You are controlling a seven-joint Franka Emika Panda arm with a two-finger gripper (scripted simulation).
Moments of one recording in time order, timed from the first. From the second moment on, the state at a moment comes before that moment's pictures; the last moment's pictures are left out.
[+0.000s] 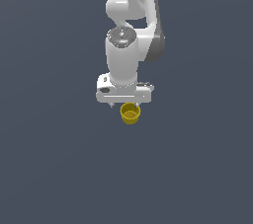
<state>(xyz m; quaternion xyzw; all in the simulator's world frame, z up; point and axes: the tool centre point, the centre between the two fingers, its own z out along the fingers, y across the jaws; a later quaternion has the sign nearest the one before) 0.000 -0.009 0.177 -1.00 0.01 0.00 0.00</state>
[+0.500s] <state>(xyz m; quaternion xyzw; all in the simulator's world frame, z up) 0.002 -0.019 0.177 -1.00 0.01 0.00 0.00</state>
